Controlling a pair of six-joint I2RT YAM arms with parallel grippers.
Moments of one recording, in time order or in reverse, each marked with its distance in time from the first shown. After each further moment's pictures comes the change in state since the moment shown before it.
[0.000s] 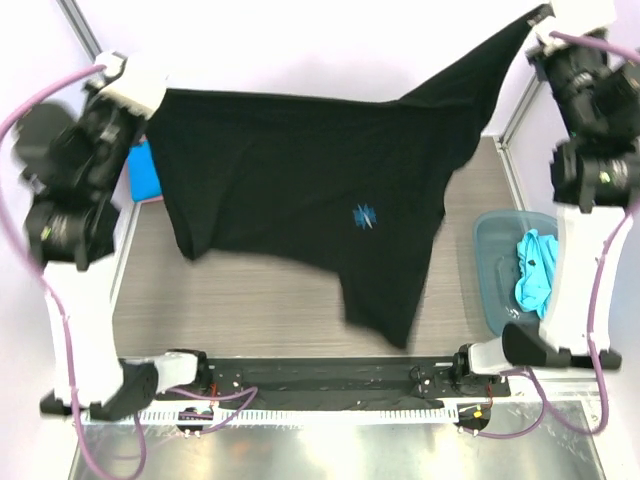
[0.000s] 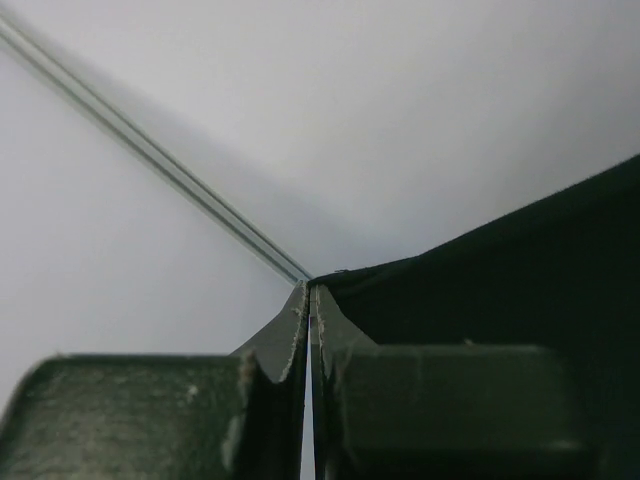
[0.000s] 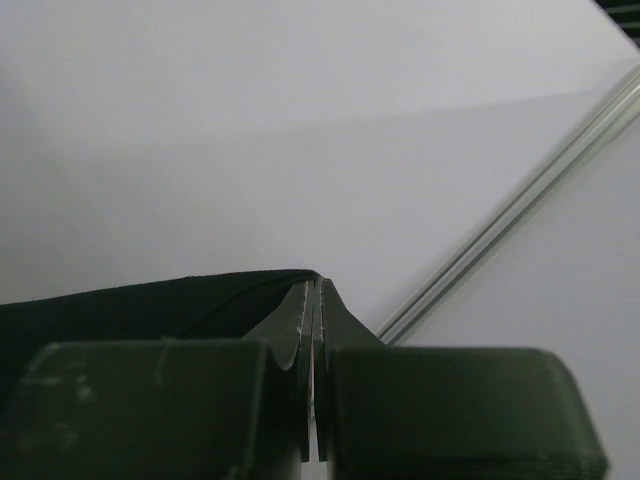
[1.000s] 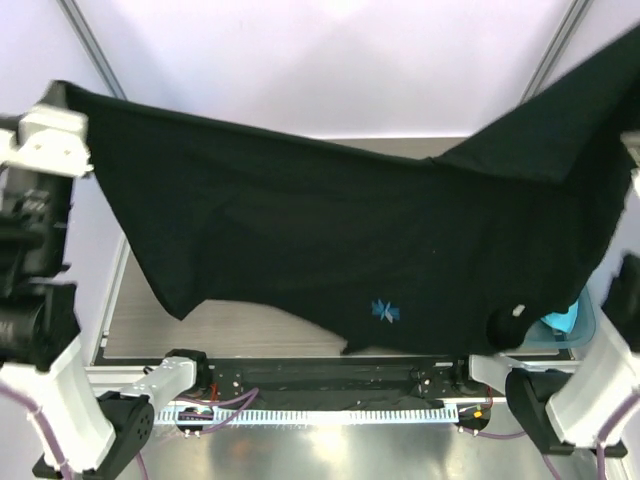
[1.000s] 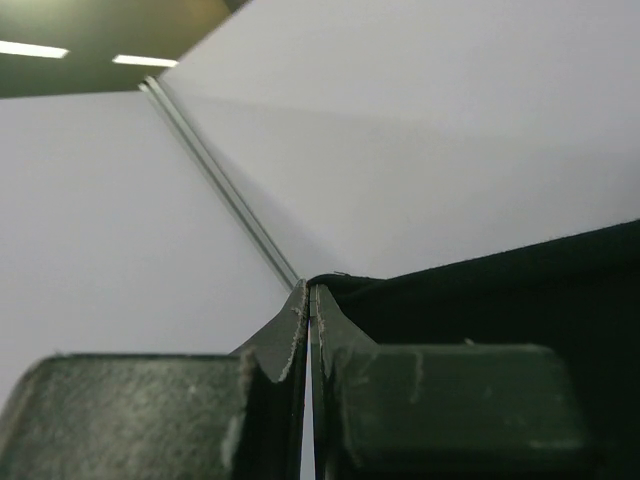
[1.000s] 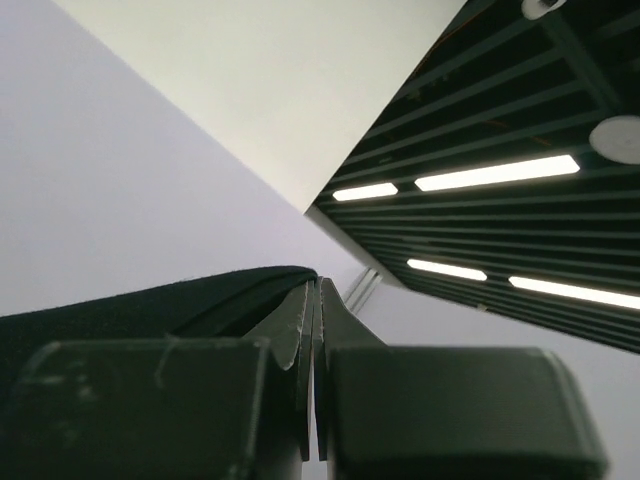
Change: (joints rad) left arm 0.000 -0.220 0.061 0.107 0.020 -0.051; right arm 0.000 -0.265 0.174 0.087 -0.039 -0.105
